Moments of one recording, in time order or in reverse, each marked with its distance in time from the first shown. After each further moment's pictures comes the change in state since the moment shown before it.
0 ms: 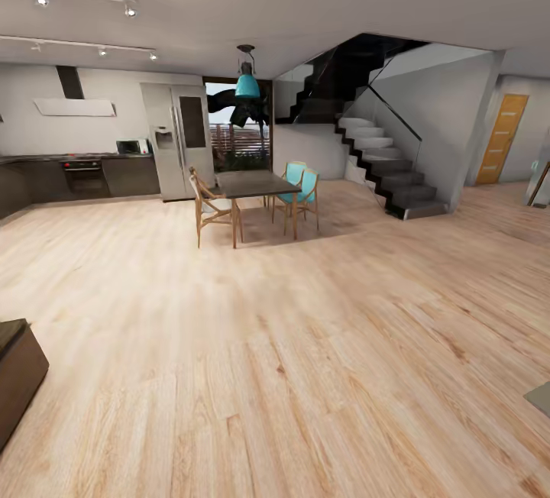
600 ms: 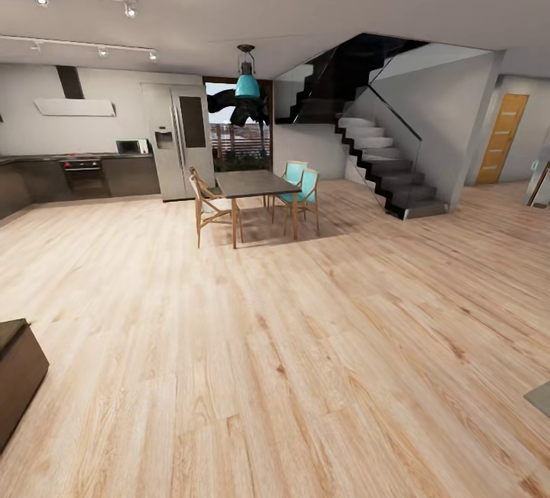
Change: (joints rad) left arm 0.043 -0.076 -0.005 0.011 0.002 -0.021 -0.003; right arm -0.077 0.064 -0.001 0.017 0.001 -0.006 -0.006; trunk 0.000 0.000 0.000
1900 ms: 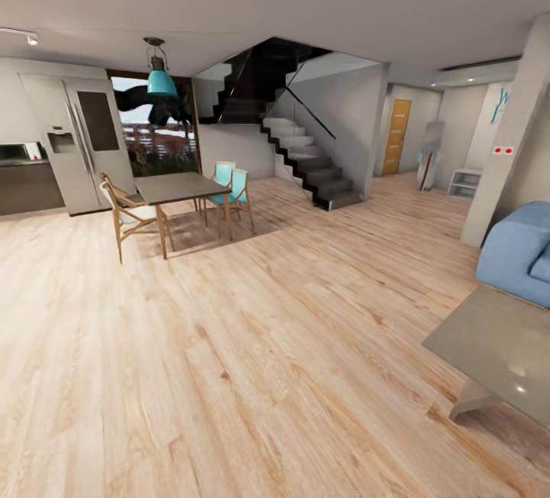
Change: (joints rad) left arm 0.000 -0.002 0.001 0.000 0.001 0.000 0.000; right arm 0.000 -0.003 -0.003 -0.002 -0.003 0.000 0.000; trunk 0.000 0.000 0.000
